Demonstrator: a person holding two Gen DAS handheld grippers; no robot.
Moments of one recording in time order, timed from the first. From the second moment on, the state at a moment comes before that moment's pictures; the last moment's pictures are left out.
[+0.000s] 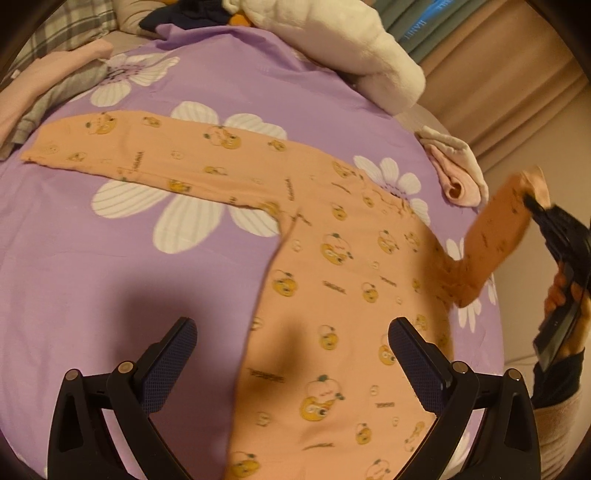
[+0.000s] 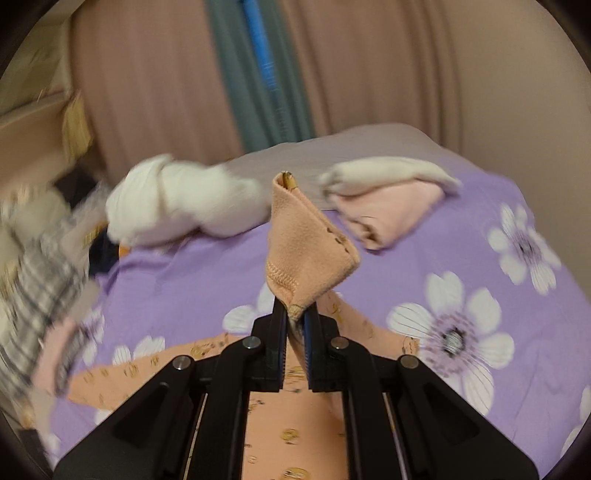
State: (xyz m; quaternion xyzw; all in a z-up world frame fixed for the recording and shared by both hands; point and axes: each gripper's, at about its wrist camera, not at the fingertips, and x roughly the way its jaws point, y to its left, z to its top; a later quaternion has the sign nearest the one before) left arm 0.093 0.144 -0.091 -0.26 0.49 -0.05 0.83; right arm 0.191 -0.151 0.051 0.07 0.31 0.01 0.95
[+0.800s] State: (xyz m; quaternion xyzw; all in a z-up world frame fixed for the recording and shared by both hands) left arm 0.139 0.155 -0.092 -0.32 0.47 -0.08 0.82; right arm 0.168 -0.043 -0.077 -0.06 0.42 0.24 0.87
